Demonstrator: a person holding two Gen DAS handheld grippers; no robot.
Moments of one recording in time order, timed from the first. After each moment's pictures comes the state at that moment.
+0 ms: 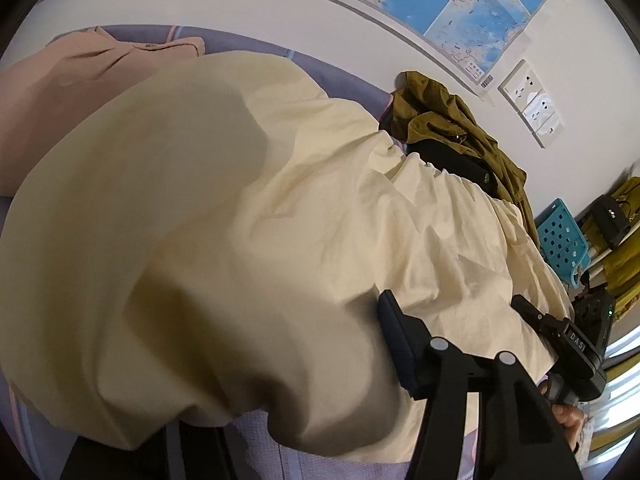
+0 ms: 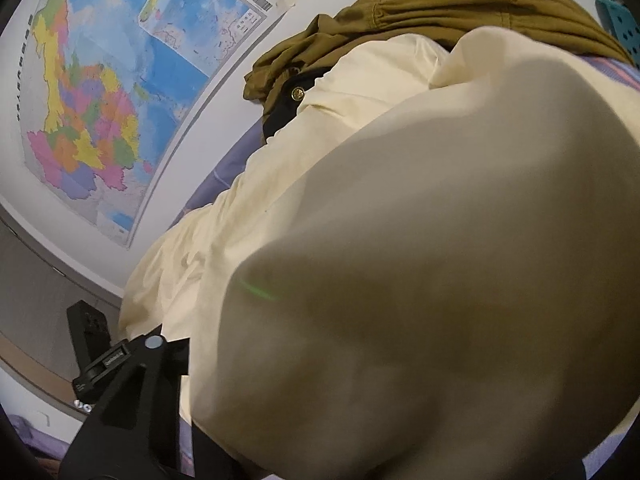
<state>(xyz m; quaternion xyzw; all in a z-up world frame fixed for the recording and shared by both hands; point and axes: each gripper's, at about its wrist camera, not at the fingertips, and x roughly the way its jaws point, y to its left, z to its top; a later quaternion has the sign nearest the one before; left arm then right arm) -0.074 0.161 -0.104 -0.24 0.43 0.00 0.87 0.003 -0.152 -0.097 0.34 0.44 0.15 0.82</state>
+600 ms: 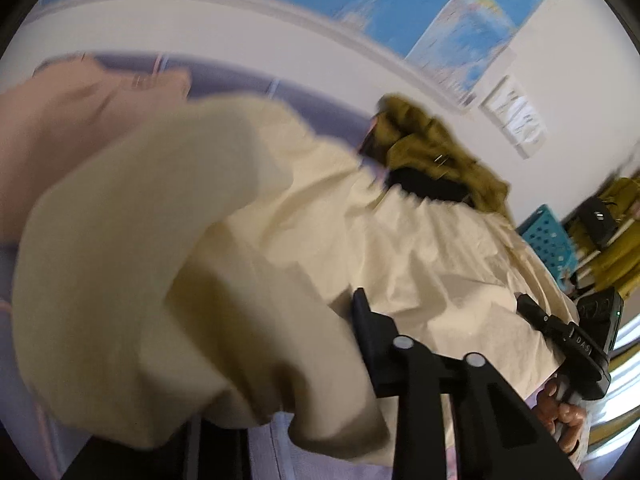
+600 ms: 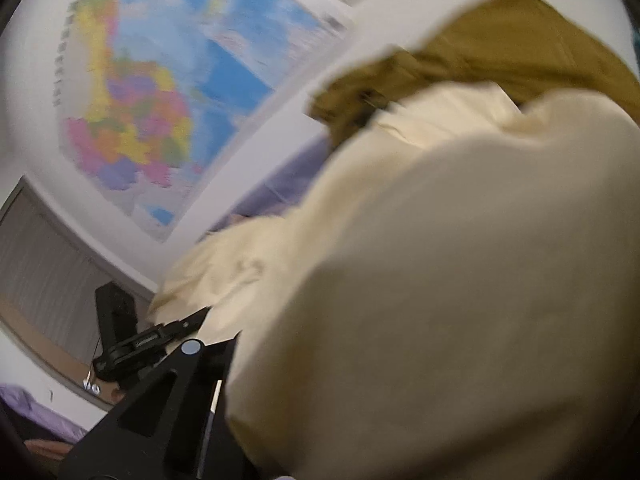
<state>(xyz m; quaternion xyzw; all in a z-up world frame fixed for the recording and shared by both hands) -0.070 0.170 -0.056 -0.23 0.40 -0.02 0.89 0.005 -0.136 -0.033 0.32 0.39 0.21 0.84</state>
